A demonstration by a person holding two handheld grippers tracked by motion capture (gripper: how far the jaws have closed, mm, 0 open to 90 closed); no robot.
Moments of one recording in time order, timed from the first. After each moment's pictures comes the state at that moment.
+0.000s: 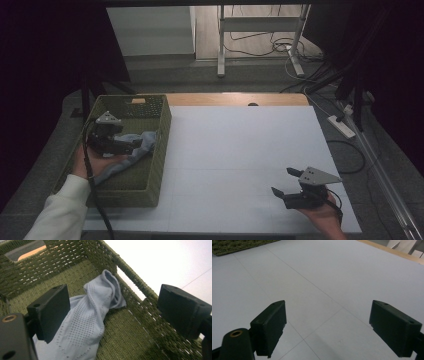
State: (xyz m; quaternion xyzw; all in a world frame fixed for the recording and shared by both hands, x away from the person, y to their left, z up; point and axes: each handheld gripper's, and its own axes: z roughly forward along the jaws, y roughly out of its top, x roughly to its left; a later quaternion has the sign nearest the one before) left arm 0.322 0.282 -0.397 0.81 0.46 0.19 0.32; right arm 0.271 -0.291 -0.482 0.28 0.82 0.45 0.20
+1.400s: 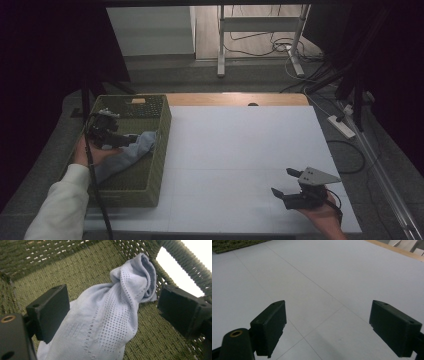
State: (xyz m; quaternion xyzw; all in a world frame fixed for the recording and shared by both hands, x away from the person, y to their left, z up) left arm 0.367 0.312 -0.429 0.81 0.51 0.15 0.27; right arm 0.271 -0.290 -0.484 0.28 0.83 0.45 0.19
